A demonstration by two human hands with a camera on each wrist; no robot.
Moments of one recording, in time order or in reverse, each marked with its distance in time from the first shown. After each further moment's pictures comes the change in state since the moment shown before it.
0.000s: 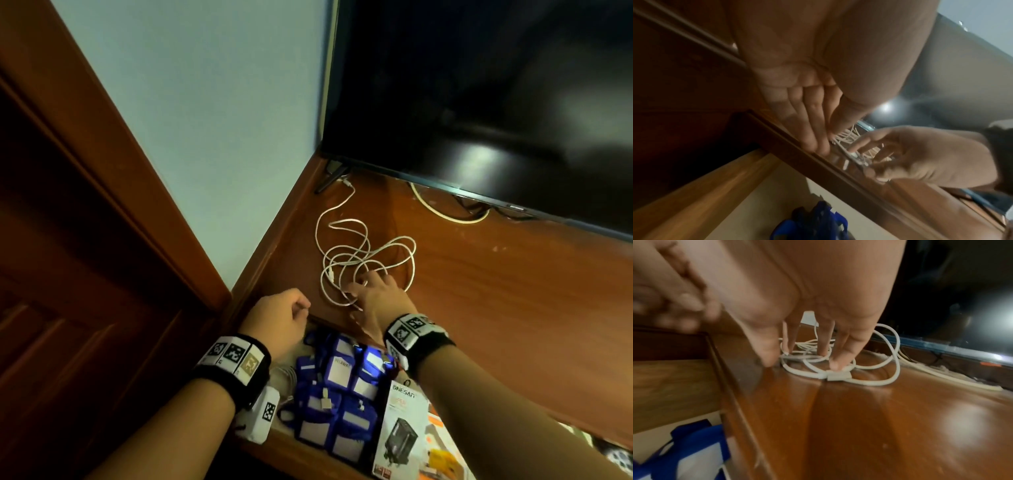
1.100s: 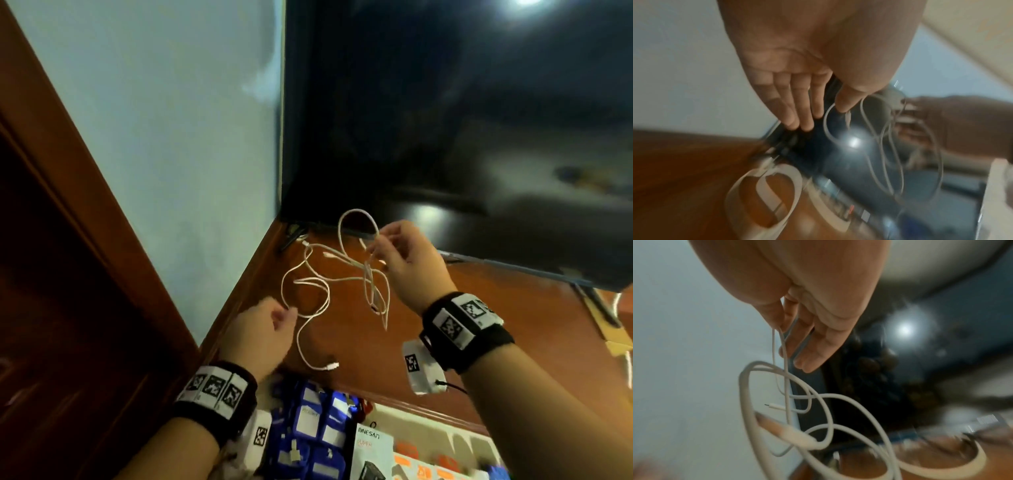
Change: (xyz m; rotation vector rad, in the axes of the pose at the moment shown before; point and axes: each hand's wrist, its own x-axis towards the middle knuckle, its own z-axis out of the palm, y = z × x) left_hand -0.023 0.099 -0.044 0.033 0.183 0.012; right_hand -0.093 0.039 -0.171 0.840 0.744 0.015
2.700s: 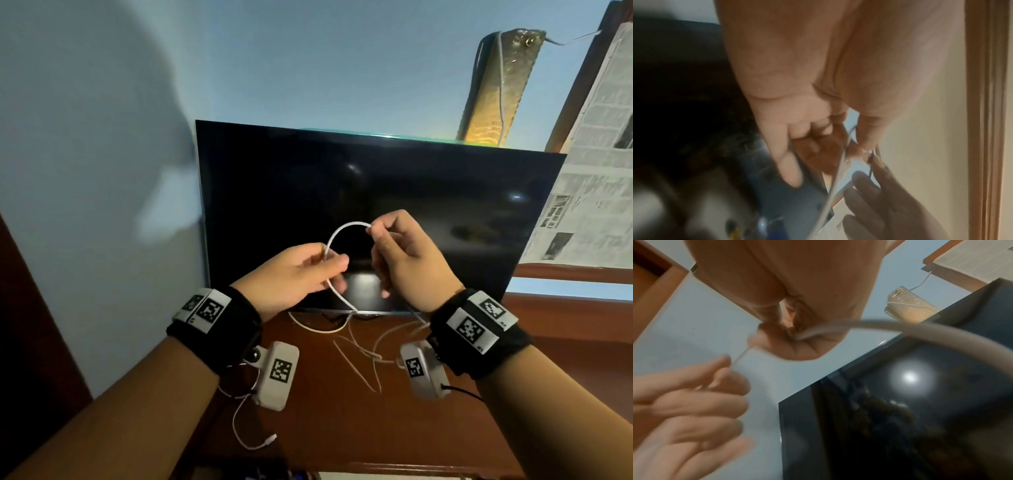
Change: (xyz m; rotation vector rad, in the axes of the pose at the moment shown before) left_hand -0.034 0.255 -0.096 -0.653 -0.513 0.683; right_hand -0.038 -0.091 -0.181 0.204 0.181 -0.240
